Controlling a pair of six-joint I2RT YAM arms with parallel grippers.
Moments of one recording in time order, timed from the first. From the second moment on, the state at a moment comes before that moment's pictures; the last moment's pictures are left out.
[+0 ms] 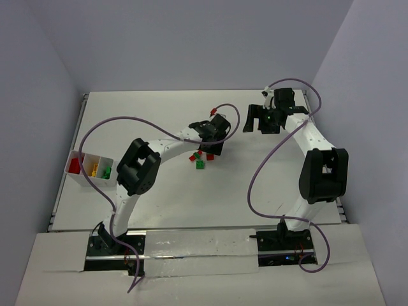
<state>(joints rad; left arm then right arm) -0.85 2.19 1.77 -0.63 -0.33 -0.44 0.04 1.69 1.35 -0.59 -0.34 0.12</state>
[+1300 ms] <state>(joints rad) -0.44 1.56 1.32 -0.45 0.99 -0.09 0.21 1.41 1.11 -0.33 -1.10 0.08</state>
